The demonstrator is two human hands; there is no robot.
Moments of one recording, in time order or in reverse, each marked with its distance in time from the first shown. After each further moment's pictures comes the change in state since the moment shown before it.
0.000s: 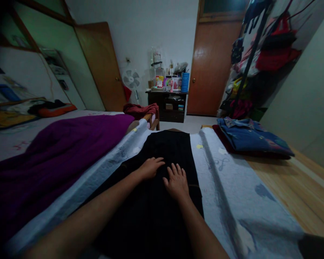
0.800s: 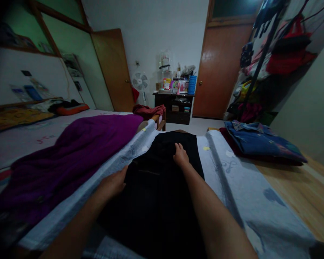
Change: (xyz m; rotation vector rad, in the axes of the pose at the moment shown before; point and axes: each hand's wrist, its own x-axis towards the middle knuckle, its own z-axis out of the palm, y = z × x) left_hand -0.161 -0.023 -0.054 0.100 -0.127 -0.687; right_hand 0.112 0.001 -0.033 0.156 0.016 0.111
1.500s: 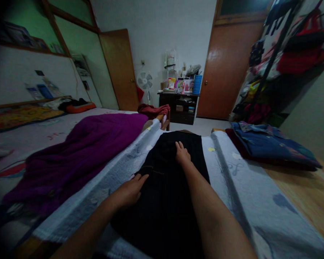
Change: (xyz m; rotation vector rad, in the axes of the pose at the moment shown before) left_hand -0.023 0.034 0.009 -0.086 -0.045 0.307; right_hand 0.009 -0.012 0.009 -0.072 -0.061 -0.049
